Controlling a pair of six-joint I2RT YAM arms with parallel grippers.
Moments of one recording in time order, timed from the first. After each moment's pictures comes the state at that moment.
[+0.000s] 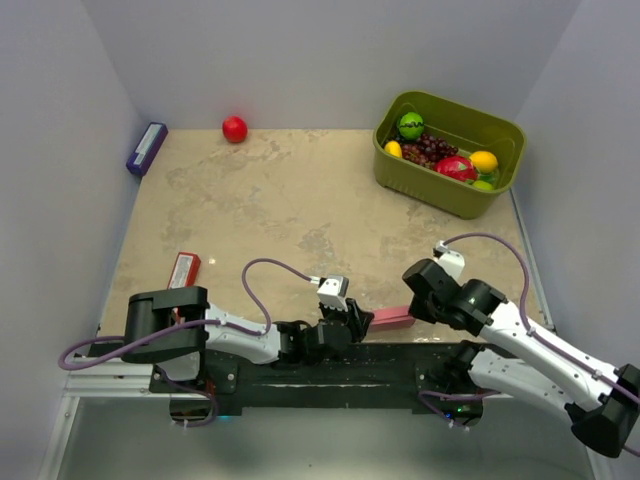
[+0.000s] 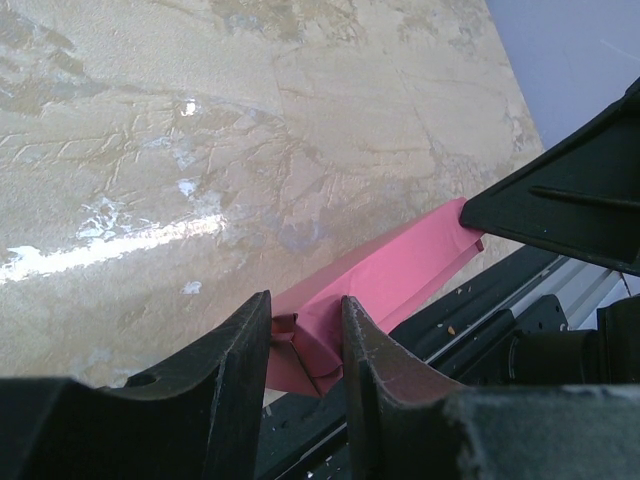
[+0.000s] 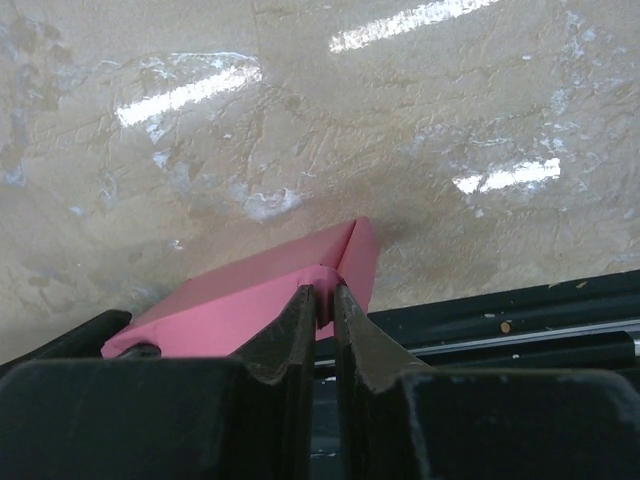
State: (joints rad) left arm -1.47 1.64 0.61 0.48 -0.69 -0.98; right arm 0.81 0.81 0.67 -1.00 0.39 1.07
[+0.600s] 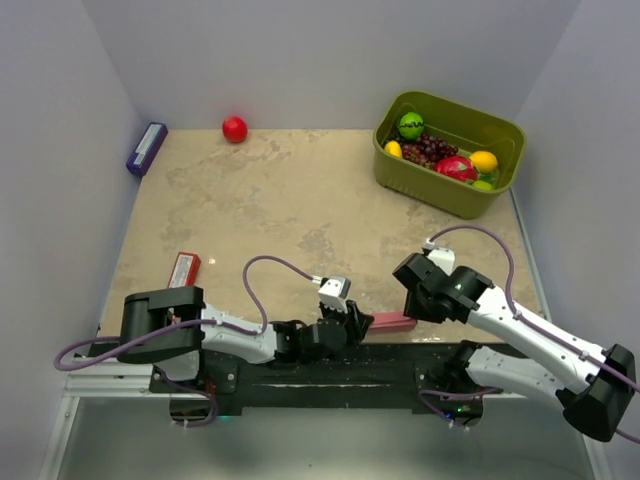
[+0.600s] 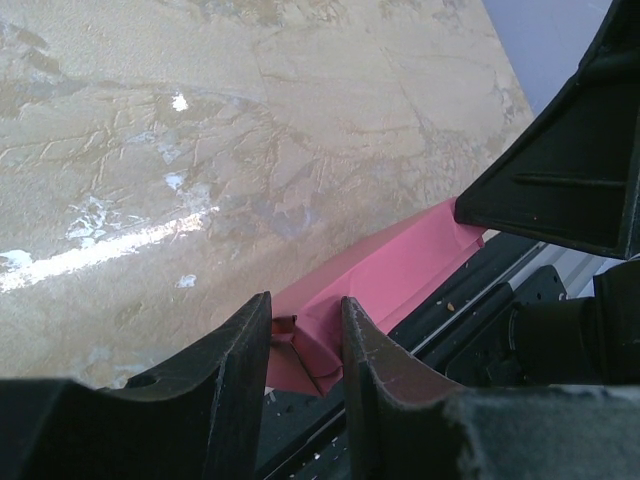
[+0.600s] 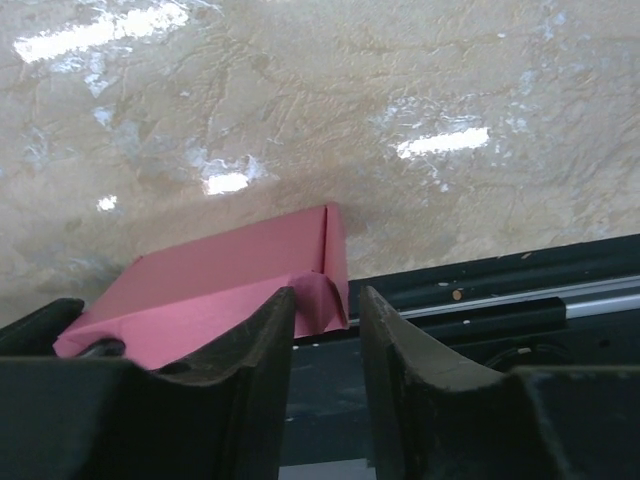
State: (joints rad) left arm -1.46 1.61 0.58 0.51 -0.63 -0.92; right arm 0.82 0.95 0.76 -1.10 0.36 0.99
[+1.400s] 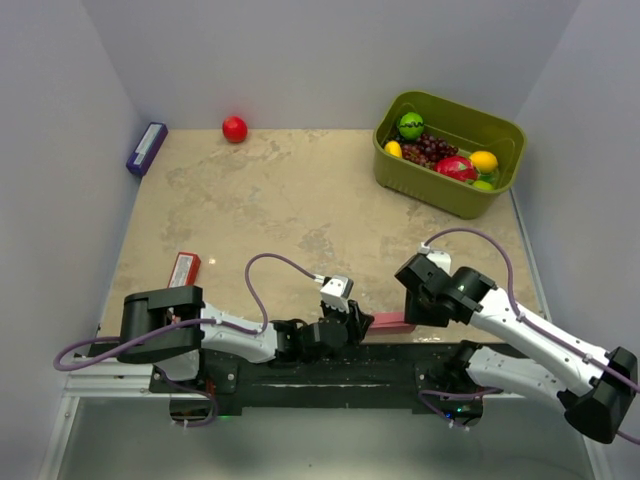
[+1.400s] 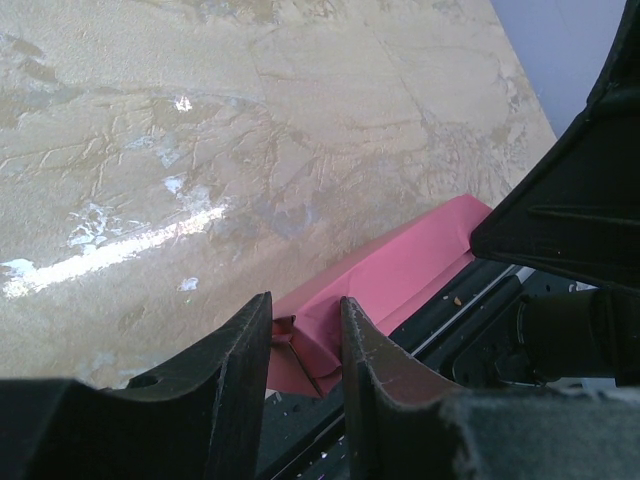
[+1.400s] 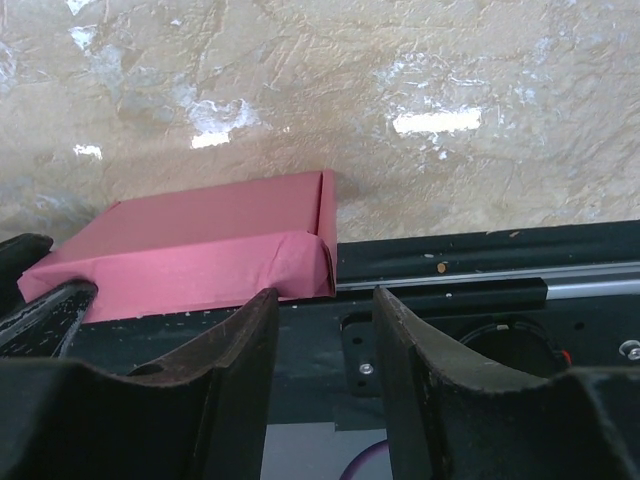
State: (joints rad) left arm -1.45 1.61 0.59 0.50 -0.61 -0.88; right arm 0.82 0.92 0.77 -1.16 0.29 0.90
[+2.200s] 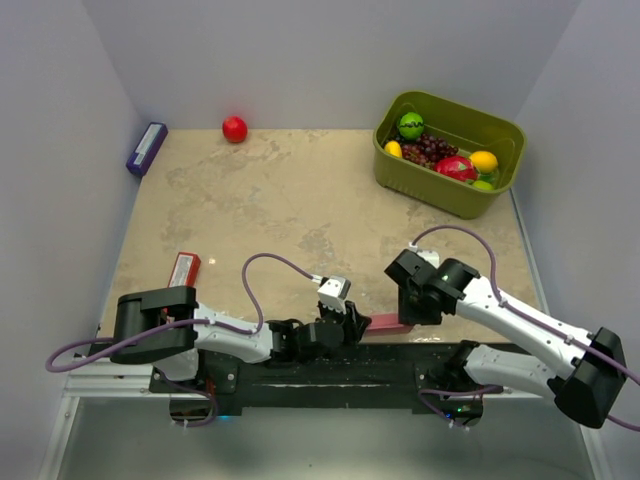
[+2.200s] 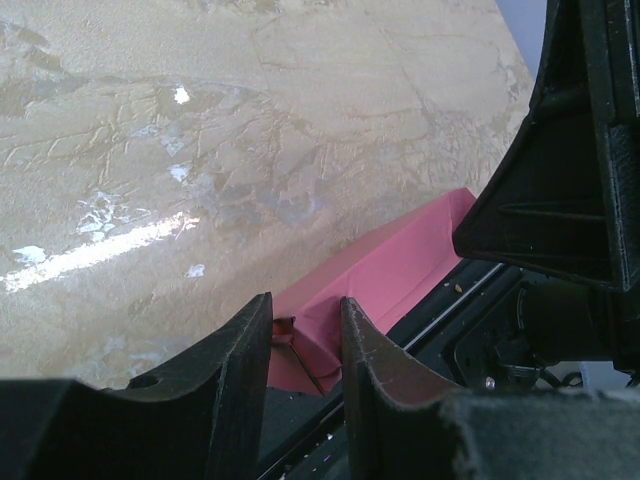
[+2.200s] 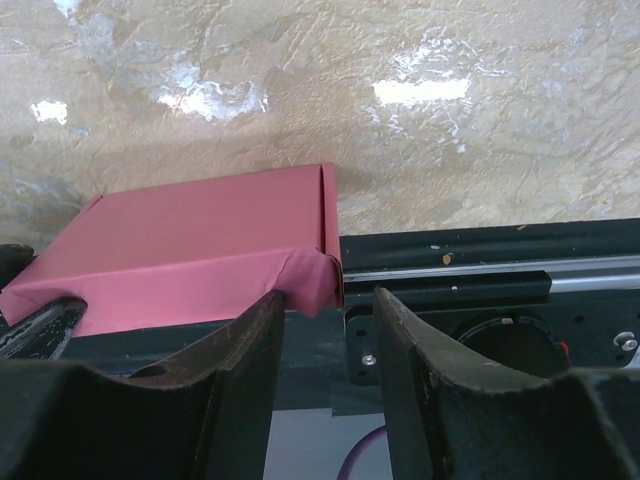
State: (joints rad) left arm -1.45 1.58 0.57 0.48 -0.59 -0.88; right arm 0.82 1.05 0.80 -1.14 0.24 0.86
